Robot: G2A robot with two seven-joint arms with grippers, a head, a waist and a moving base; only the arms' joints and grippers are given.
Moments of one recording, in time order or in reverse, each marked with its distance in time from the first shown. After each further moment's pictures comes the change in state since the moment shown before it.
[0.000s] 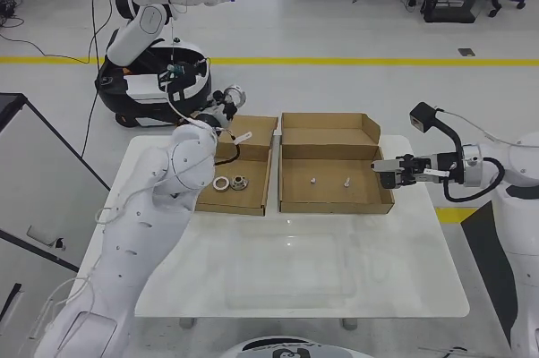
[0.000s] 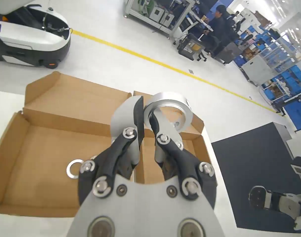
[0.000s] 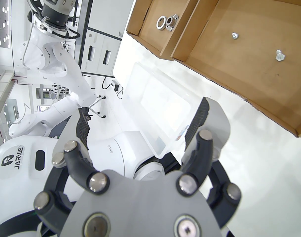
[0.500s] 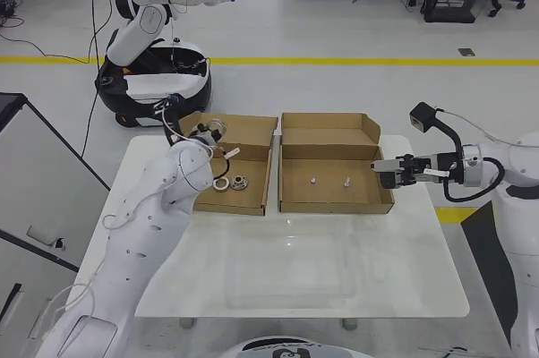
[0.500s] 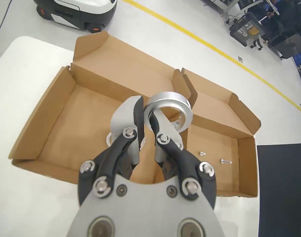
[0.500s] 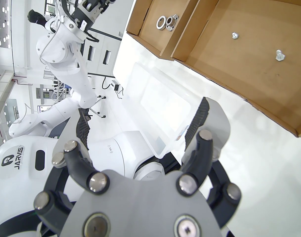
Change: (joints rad) left arm 0.056 0.011 -0.011 0.072 0.164 0.127 -0.179; right arm 0.000 0.000 0.000 0.000 0.000 0.000 0.000
